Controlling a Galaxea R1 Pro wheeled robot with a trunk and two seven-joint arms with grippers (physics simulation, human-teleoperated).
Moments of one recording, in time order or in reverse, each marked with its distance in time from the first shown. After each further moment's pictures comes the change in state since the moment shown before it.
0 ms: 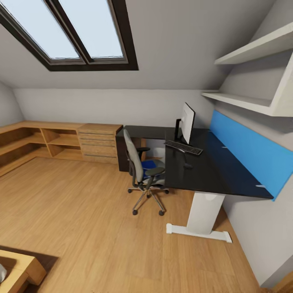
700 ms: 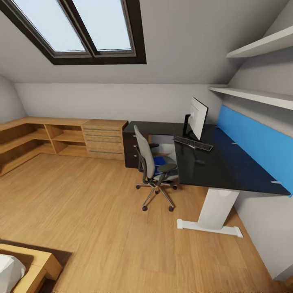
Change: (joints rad) left arm 0.000 0.001 0.000 0.000 0.001 0.000 0.000; right arm 0.000 0.000 0.000 0.001 0.001 0.000 0.000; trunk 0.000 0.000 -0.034
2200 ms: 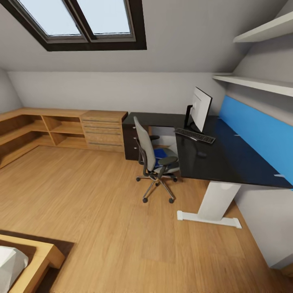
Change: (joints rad) left arm 0.000 -0.001 -0.001 -0.002 0.000 -0.001 0.000; right arm 0.000 0.001 0.000 0.001 0.001 -0.001 0.001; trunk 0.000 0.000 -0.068
